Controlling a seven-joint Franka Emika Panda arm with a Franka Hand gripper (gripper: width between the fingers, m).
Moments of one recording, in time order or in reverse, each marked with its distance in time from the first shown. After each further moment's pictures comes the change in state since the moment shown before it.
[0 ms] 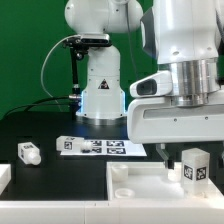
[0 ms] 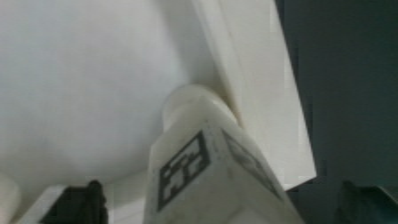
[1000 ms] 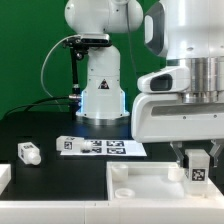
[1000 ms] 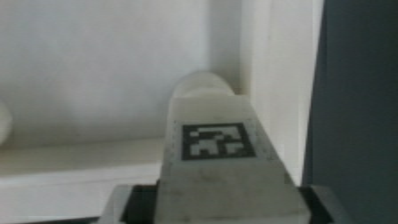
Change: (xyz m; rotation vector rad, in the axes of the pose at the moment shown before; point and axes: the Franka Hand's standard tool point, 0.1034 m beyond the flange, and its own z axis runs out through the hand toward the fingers) arm 0.002 -0.002 -0.002 -0.062 0.019 -0.083
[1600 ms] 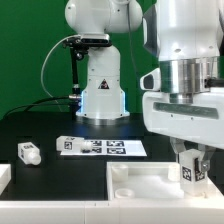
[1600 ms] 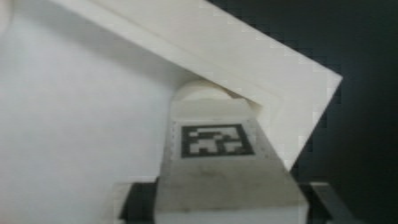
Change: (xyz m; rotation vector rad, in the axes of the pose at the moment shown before) arm -0.002 0.006 0.001 0.023 -0.034 1.072
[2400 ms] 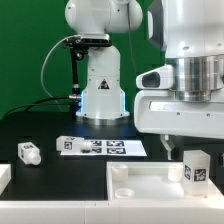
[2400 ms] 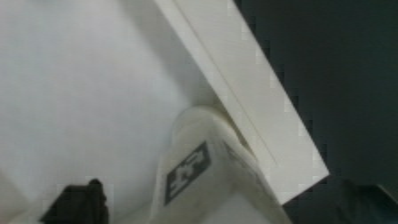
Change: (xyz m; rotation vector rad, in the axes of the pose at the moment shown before) arm -0.010 0.003 -0.004 -0.051 -0.047 -0.703
